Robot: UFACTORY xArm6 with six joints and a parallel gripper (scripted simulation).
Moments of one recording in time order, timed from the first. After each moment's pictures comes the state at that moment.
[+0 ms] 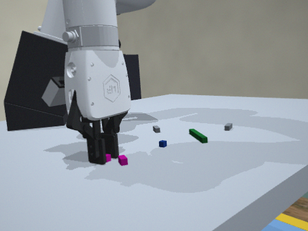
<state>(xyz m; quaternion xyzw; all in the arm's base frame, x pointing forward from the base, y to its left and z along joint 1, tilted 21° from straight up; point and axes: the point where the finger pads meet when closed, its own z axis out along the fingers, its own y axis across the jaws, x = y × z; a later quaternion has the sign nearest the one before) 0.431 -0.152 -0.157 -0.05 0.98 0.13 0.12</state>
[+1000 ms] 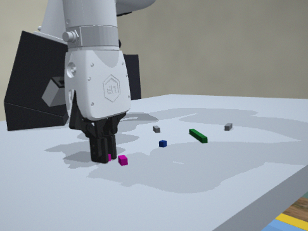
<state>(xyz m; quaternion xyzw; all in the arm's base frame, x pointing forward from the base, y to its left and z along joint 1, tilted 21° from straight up) 0.431 -0.152 -0.157 -0.05 0.98 0.13 0.12</state>
